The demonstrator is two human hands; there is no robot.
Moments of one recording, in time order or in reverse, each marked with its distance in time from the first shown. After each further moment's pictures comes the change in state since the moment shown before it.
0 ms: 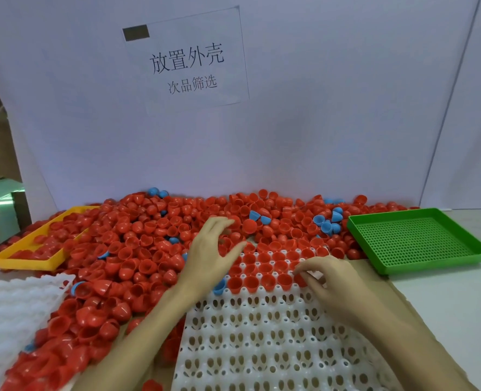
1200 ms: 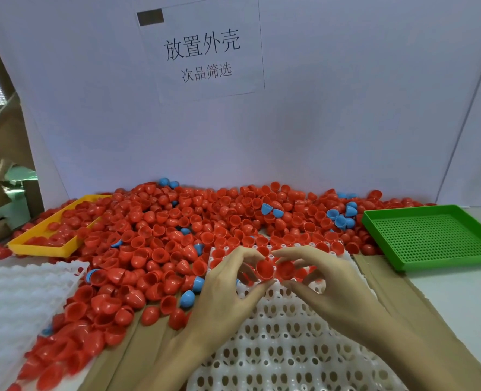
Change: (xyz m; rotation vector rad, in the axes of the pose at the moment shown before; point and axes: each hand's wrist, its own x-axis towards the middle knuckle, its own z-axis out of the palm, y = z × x) left_hand -0.075 0.028 -0.003 -0.180 -0.030 0.080; right_hand -0.018 -0.058 0.000 0.325 0.059 -0.241
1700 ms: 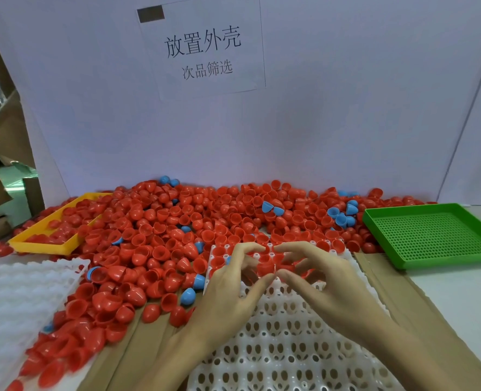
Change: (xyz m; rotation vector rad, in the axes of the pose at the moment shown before) left_hand -0.002 -0.006 0.002 -0.051 -0.102 -0.117; right_hand 0.000 -0.005 0.006 0.139 0.016 0.051
